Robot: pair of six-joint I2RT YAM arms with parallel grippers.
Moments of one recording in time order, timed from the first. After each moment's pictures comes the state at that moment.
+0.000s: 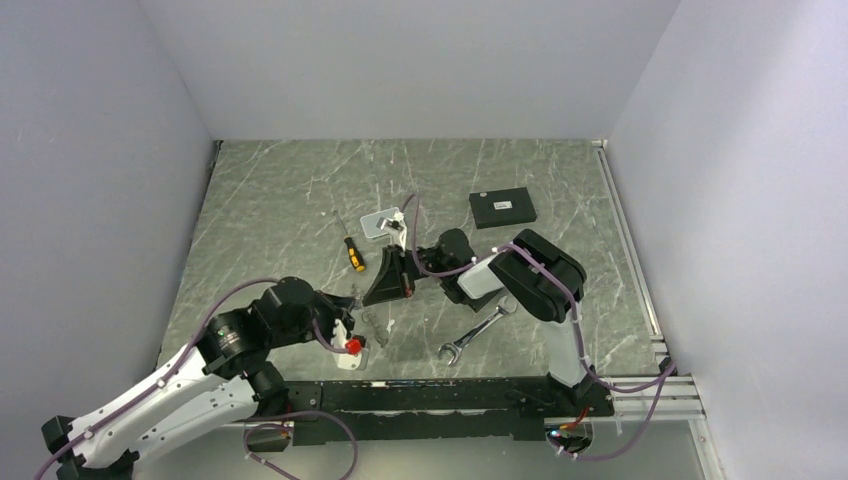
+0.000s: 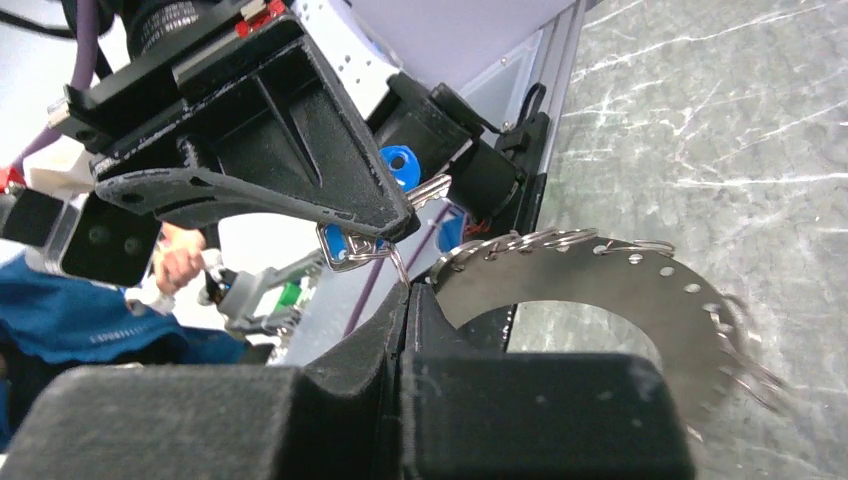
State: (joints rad) left arm -0.90 0.56 0.64 -0.70 0.14 1.22; right arm 0.79 2.05 0.88 1.45 -1.16 1.07
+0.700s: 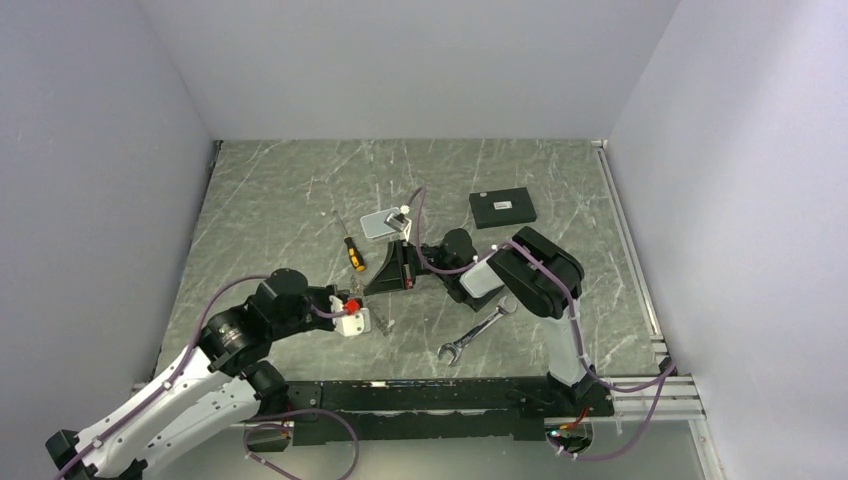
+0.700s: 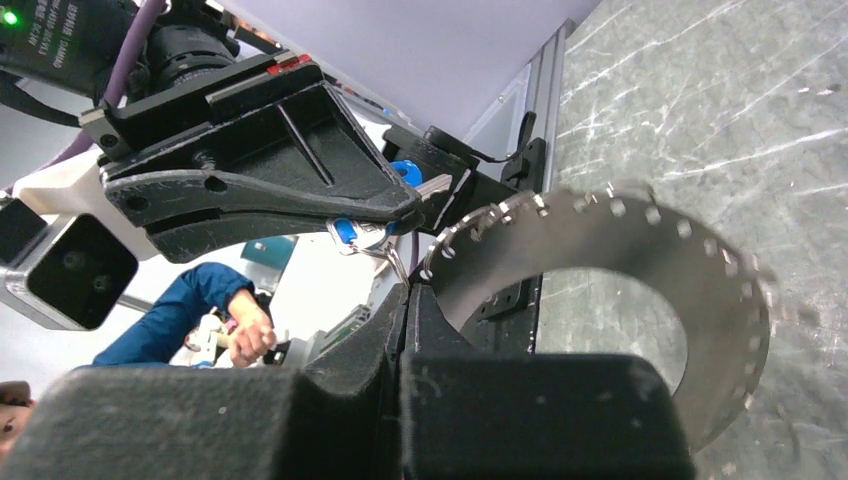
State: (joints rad) left arm -0.78 0.57 0.63 -0.61 0.13 0.84; right arm 0.76 2.07 0.87 1.49 -1.05 1.29
